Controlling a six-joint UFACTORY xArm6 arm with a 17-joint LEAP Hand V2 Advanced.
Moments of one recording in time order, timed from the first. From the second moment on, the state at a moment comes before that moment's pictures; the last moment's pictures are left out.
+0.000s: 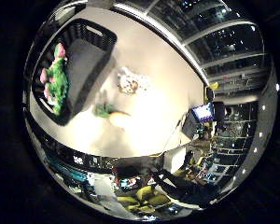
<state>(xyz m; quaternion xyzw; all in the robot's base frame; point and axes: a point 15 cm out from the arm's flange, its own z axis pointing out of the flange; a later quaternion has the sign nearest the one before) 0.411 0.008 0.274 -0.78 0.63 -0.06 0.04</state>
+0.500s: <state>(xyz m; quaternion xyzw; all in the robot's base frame) 0.371 -0.092 0.168 -0.73 0.68 -0.03 0.01</state>
